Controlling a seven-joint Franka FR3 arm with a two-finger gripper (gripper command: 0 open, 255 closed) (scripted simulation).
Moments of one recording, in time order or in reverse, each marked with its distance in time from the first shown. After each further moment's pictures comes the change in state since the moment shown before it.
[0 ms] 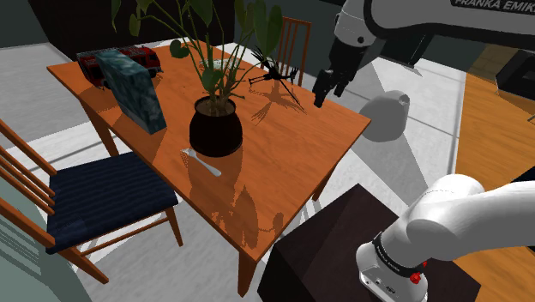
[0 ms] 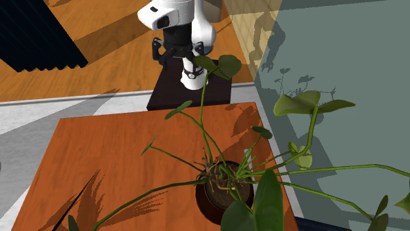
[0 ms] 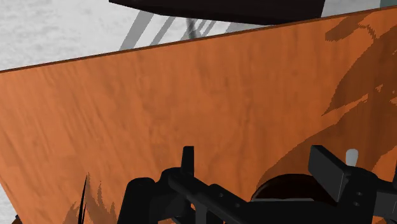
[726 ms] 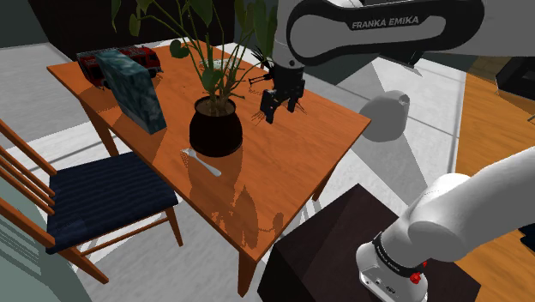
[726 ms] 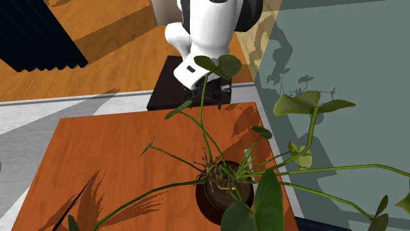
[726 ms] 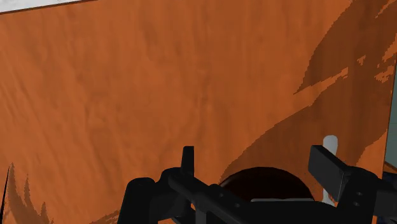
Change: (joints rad) arm 0.042 0.349 0.123 0.129 0.028 0.150 0.134
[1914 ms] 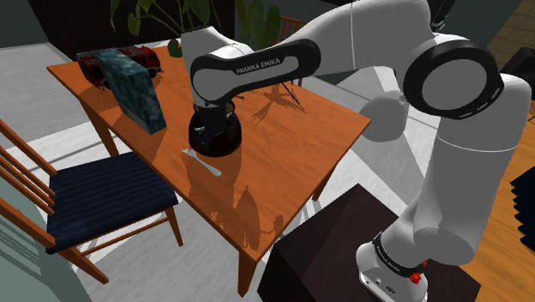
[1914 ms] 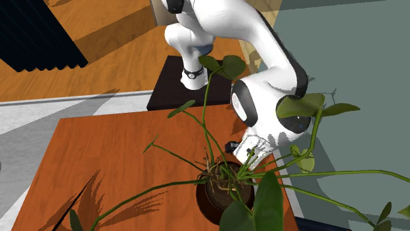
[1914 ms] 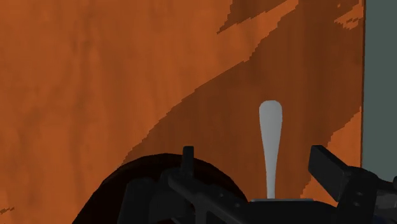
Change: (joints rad) arm 0.133 0.658 0.110 0.481 -0.113 -0.014 0.226
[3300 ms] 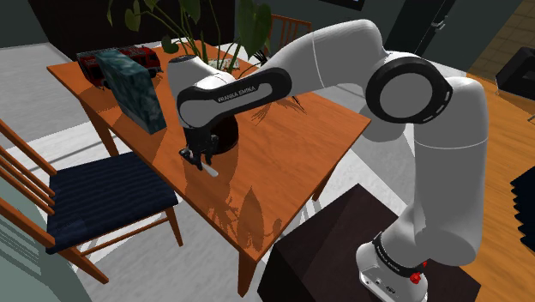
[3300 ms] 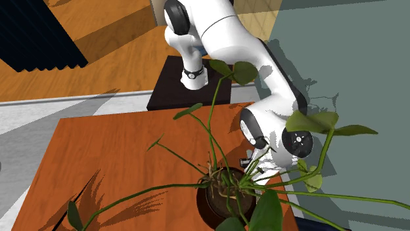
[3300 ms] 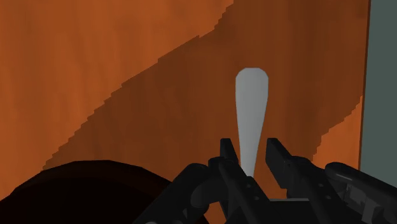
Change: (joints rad) arm 0.025 0.189 0.033 0.090 -0.048 0.129 0.044
